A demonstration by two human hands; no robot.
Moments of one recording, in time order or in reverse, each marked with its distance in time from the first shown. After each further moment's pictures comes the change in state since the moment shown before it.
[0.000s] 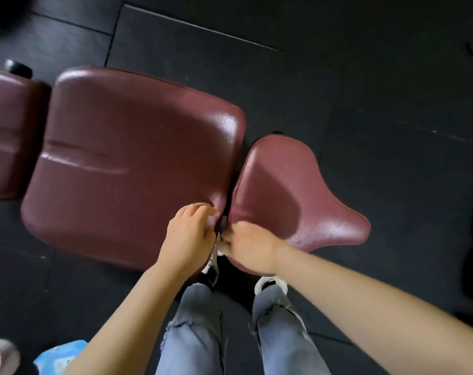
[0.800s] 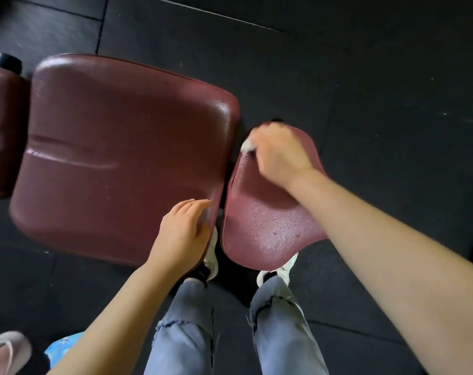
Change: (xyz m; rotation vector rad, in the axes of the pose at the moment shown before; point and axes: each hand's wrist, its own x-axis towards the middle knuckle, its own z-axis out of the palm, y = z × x) left_hand -0.001 -0.004 0.003 -0.007 -0.031 0.014; right_hand -0.007 0.121 -0.048 0.158 0.449 0.669
